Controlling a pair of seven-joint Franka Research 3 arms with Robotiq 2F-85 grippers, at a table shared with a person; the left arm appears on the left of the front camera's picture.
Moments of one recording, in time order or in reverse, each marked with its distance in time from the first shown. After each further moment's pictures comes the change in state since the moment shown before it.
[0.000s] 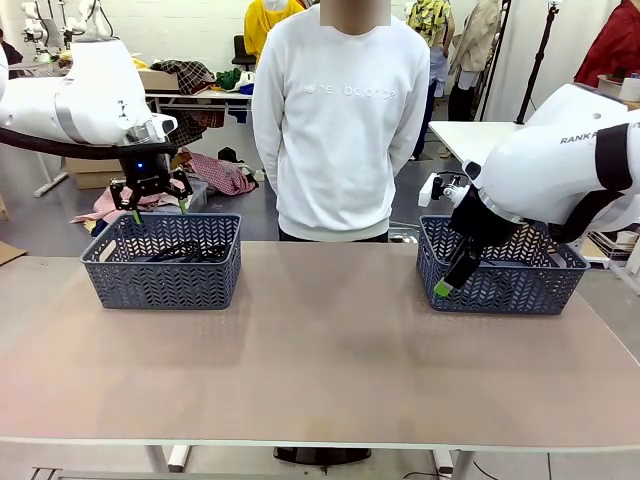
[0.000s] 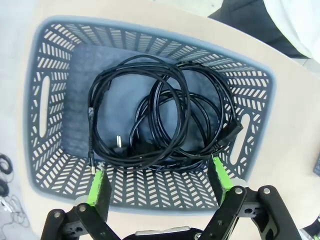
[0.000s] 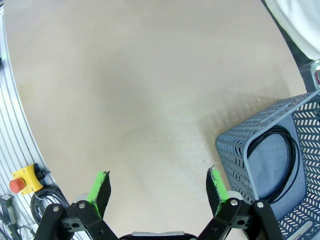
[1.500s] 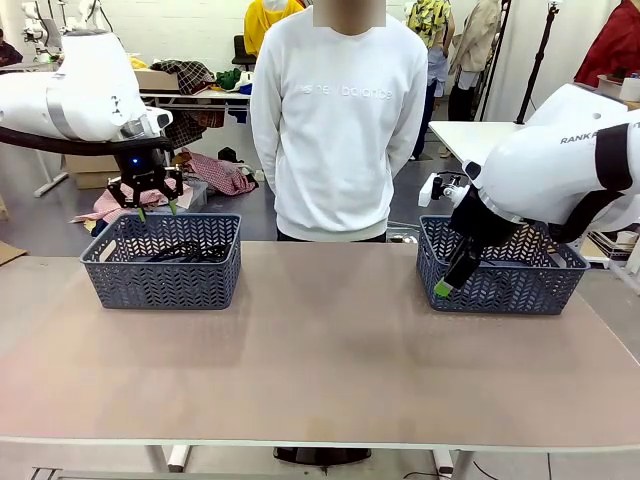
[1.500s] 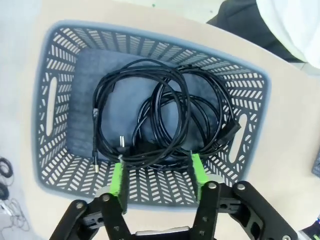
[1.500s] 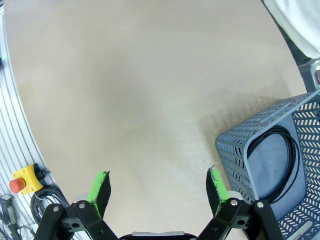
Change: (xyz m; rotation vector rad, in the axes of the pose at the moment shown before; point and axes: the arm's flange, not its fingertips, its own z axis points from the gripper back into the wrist) left arm -0.004 0.005 0.013 -0.004 -0.027 0.002; right arm 0.000 0.000 0.000 0.000 0.000 0.000
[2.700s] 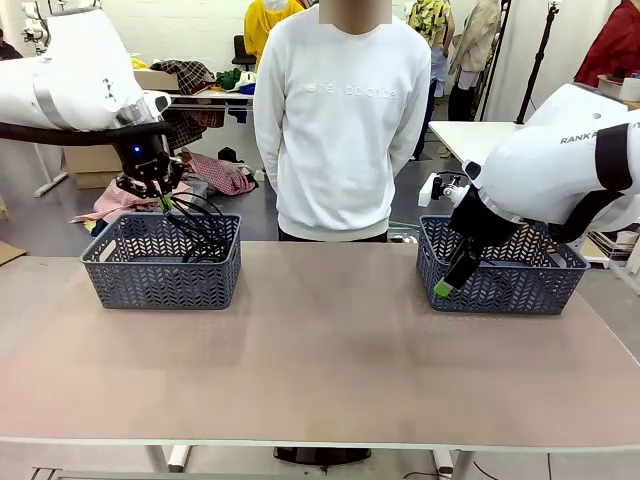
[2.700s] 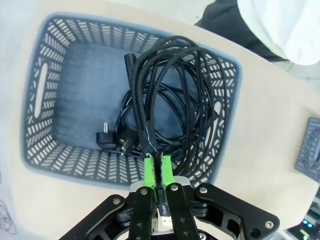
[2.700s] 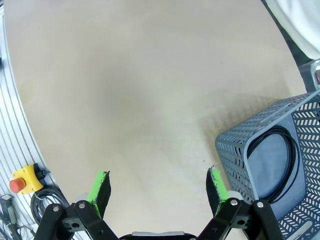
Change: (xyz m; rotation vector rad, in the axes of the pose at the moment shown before) left arm -0.024 -0.011 0.026 -0.064 -0.033 0.048; right arm 0.000 0.000 0.000 0.000 0.000 0.000
